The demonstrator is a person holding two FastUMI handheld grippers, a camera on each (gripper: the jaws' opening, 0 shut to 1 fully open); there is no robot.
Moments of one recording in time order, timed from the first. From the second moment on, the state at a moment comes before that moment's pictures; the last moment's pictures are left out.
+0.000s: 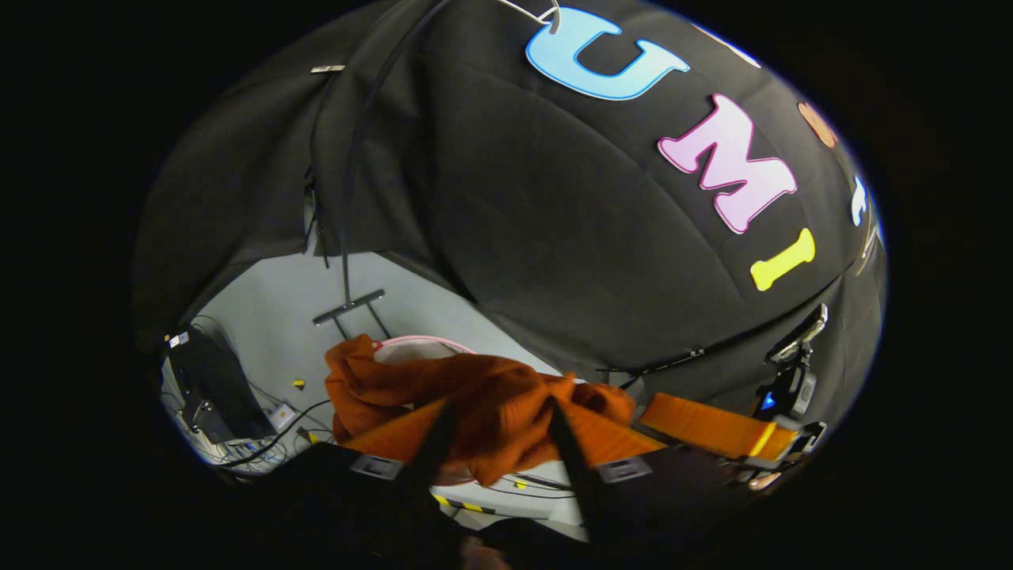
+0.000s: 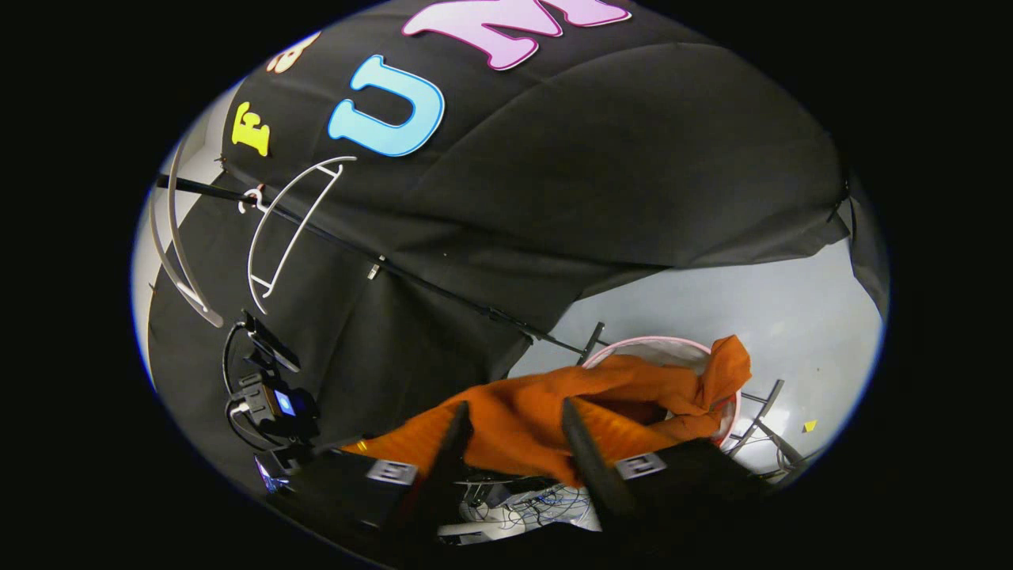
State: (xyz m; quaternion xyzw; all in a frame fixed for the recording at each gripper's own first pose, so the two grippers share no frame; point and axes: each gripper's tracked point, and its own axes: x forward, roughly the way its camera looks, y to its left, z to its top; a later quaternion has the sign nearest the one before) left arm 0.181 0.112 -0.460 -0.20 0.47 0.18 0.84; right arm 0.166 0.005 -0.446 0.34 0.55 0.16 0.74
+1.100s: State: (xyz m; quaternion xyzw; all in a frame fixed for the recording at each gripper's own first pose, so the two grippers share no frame) left arm 0.101 0.117 -0.371 -0.16 0.42 0.13 0.88; right arm 0.112 0.025 -0.362 0.34 0.48 0.14 0.80
